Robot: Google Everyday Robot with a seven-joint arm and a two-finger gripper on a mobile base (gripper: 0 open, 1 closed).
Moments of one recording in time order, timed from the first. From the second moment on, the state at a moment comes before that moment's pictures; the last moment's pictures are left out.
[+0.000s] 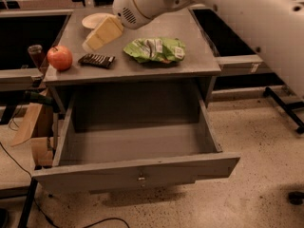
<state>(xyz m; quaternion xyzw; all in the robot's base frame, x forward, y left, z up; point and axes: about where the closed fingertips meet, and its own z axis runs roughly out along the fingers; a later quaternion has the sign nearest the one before) 0.647 0.105 1.006 -0.53 0.70 0.17 0.45</state>
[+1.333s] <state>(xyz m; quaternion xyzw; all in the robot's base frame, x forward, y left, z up) 0.717 0.303 0.960 -0.64 0.60 0.25 0.41</state>
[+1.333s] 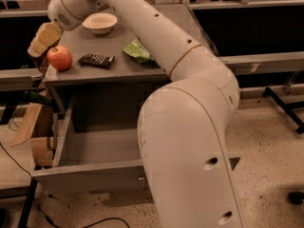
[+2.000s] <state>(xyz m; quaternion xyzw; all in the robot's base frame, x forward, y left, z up) 0.731 0.323 0.913 -0.63 0.63 0.27 0.37</state>
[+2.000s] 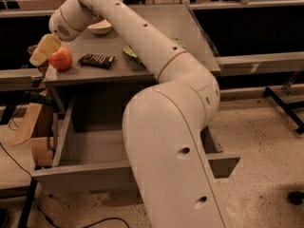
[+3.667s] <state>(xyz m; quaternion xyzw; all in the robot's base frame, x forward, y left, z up) 0.752 0.310 0.844 -0.57 0.70 0.30 0.31</state>
